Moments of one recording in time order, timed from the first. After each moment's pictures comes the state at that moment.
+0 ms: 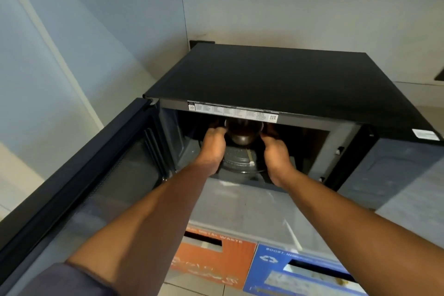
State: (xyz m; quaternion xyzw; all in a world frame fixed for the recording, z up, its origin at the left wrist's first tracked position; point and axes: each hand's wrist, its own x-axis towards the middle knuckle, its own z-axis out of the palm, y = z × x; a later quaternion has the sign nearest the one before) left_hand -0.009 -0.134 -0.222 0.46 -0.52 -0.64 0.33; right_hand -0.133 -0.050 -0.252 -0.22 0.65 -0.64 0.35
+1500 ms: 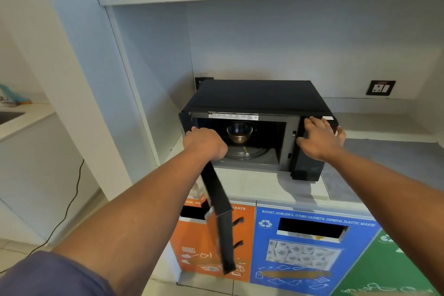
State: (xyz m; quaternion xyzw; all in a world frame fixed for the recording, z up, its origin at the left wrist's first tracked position) left_hand 0.147 0.025 -0.054 0.53 -0.85 -0.03 -0.04; right_hand -0.129 0.164 -0.112 -0.41 0.90 -0.13 -0.05
